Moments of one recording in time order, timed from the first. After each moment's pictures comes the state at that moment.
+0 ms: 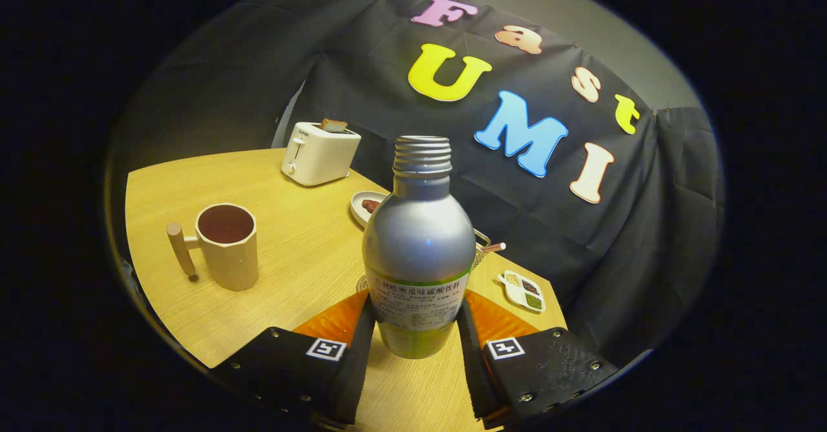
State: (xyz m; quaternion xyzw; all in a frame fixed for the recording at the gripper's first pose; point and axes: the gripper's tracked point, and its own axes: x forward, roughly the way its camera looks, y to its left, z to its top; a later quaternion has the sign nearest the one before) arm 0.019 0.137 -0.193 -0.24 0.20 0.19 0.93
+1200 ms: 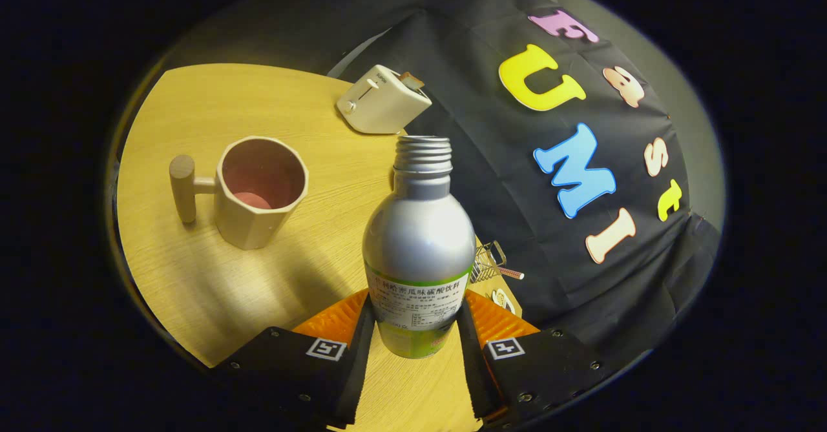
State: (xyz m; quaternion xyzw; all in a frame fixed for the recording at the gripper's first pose) arm 0.007 0.197 -0.214 -0.45 0.23 0.22 0.83
